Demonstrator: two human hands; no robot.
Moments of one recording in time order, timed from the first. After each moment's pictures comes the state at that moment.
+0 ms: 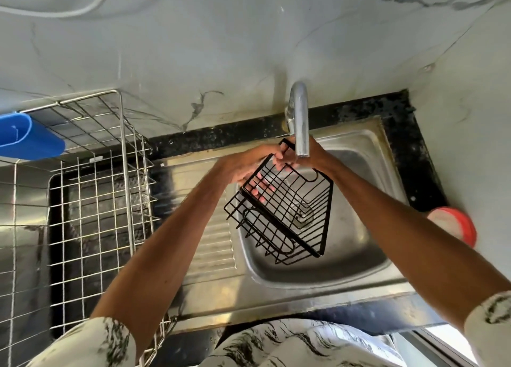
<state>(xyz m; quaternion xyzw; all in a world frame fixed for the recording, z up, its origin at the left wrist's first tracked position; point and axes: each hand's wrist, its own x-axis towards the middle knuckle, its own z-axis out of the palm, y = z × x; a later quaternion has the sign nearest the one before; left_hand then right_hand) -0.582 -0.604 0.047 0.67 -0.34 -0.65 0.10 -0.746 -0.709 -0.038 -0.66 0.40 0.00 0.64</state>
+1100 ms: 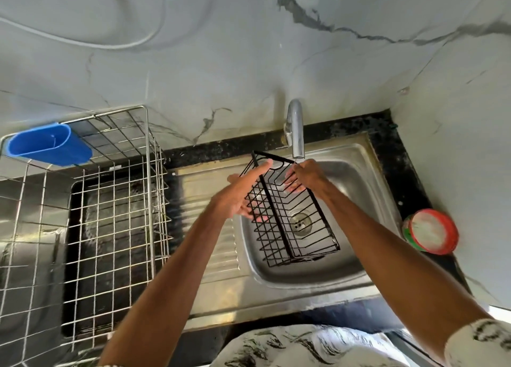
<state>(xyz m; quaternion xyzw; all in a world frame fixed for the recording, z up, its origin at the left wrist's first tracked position) -0.599 -0.535 0.056 0.72 -0.14 -0.63 0.25 -0.755 -0.654 -0.022 -0.54 0.58 -0.05 0.61</state>
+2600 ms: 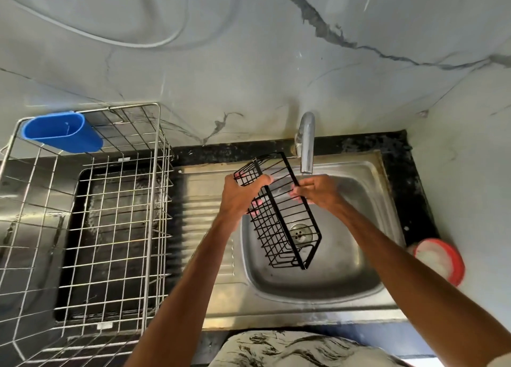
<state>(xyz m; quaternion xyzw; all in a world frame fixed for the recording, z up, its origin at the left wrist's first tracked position) -0.603 -0.526 0.052 0.78 -0.09 -0.48 0.40 -0.782 -0.667 -0.031 -0.61 0.49 -0.03 0.62</state>
